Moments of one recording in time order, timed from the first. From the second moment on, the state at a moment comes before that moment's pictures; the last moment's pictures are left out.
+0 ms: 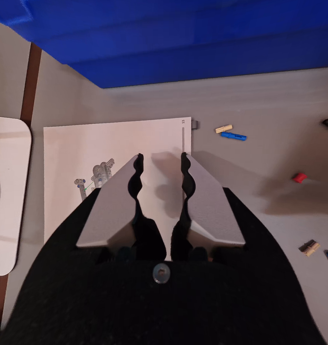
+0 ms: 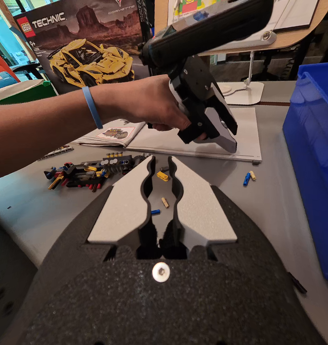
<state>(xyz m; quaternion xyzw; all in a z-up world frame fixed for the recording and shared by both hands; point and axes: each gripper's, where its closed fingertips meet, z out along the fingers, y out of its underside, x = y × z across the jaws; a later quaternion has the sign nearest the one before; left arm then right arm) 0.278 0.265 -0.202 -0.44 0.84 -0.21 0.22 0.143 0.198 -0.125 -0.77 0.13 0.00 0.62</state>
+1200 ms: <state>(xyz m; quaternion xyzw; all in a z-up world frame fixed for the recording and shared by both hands) 0.283 0.245 -0.204 -0.41 0.85 -0.23 0.23 0.145 0.201 -0.136 -0.78 0.14 0.00 0.61</state>
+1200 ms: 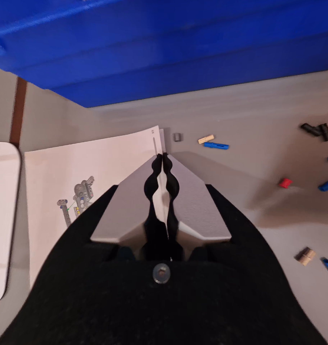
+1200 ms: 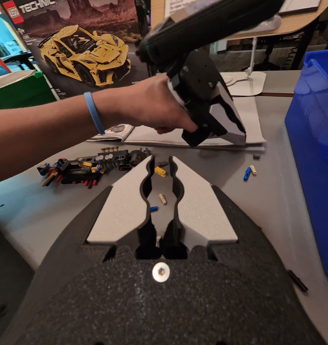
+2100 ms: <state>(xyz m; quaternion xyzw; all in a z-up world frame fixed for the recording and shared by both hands) 0.230 0.321 -0.109 -0.59 0.60 -0.53 0.11 0.235 0.321 -0.168 -0.87 0.08 -0.19 0.45</state>
